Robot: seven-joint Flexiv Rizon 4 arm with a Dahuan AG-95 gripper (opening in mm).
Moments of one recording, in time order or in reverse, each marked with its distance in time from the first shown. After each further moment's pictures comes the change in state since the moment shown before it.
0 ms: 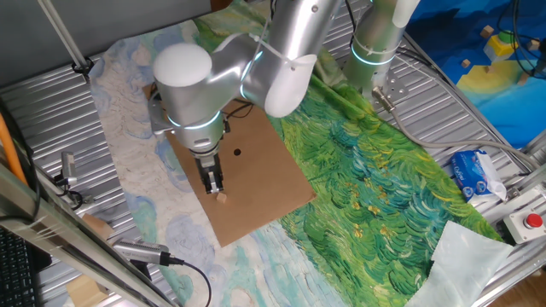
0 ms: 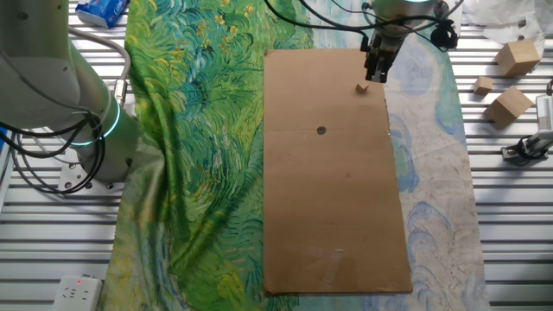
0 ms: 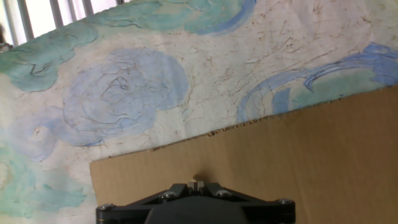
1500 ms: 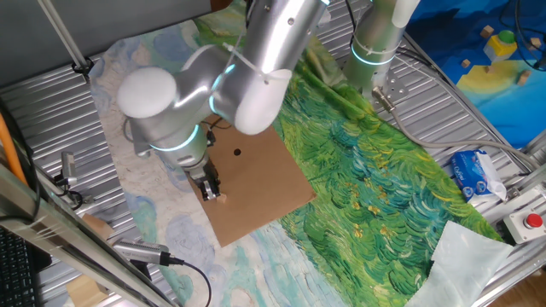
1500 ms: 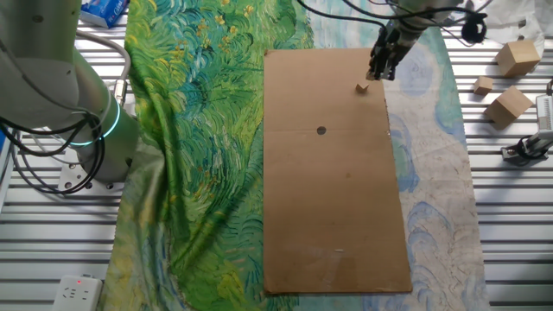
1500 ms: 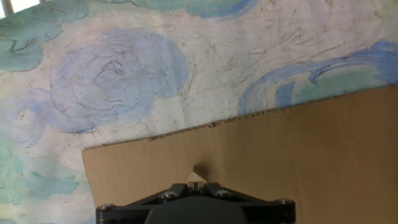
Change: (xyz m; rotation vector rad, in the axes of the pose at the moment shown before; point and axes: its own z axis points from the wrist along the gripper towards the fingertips) arm 0.004 0.006 0.010 0.078 0.144 -0.021
